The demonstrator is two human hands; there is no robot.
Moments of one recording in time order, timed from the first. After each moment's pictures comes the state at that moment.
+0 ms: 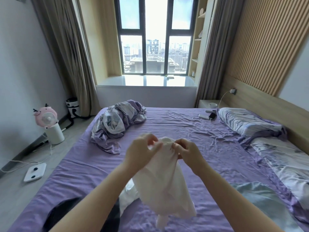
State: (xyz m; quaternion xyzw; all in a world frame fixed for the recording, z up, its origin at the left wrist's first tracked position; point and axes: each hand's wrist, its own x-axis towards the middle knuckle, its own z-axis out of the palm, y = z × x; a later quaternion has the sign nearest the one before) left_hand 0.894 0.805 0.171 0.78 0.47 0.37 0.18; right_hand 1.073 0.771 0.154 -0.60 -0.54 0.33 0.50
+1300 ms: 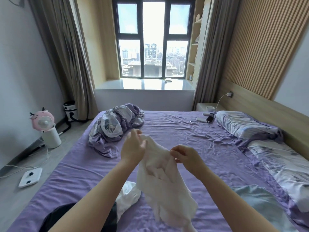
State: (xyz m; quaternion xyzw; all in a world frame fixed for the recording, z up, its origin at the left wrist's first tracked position) left_hand 0.897 0.839 0.165 0.69 0.56 0.40 0.23; right_hand 1.086 0.765 0.155 -0.59 -0.58 0.33 0.45
